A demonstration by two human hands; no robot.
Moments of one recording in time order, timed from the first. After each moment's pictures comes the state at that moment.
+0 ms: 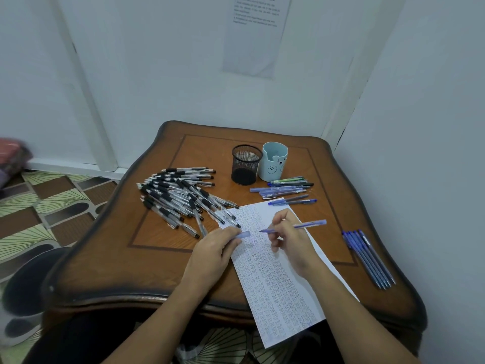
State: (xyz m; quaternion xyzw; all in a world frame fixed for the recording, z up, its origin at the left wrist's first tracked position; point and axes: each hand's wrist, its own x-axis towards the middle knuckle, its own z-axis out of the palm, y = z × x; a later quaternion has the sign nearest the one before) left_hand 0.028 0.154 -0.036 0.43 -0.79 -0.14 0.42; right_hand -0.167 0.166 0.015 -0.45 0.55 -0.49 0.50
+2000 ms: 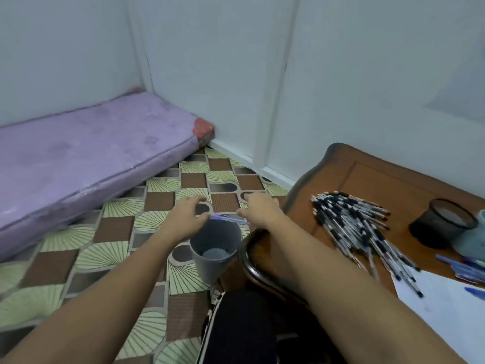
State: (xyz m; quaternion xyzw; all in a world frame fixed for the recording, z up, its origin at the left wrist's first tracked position) left_hand 0.404 0.204 0.001 0.81 -0.50 -0.14 0.27; right_hand 0.241 0.092 0.040 -0.89 0.42 0.00 0.19
